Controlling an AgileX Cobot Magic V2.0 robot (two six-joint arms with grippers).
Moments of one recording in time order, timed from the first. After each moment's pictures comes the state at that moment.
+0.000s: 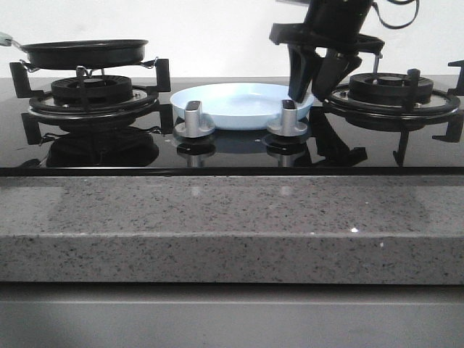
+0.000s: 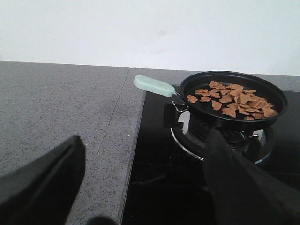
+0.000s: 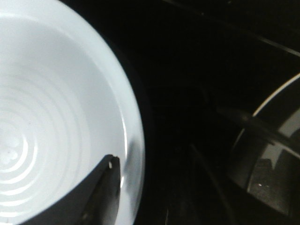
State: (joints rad) left arm 0.03 0.71 -0.58 -0.02 0.15 -0.01; right arm 0.23 2.23 -2.22 0.20 1.24 -0.13
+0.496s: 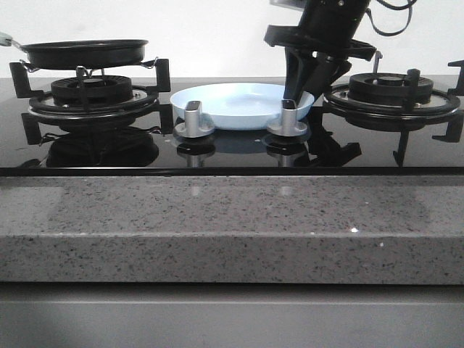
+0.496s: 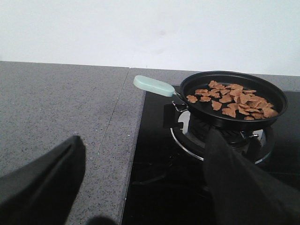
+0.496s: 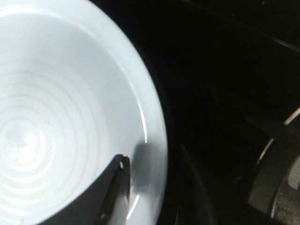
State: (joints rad) left arm 0.03 0.71 -0.58 -0.02 0.15 -0.01; right arm 0.23 2.24 -2.22 0.26 1.24 -0.17
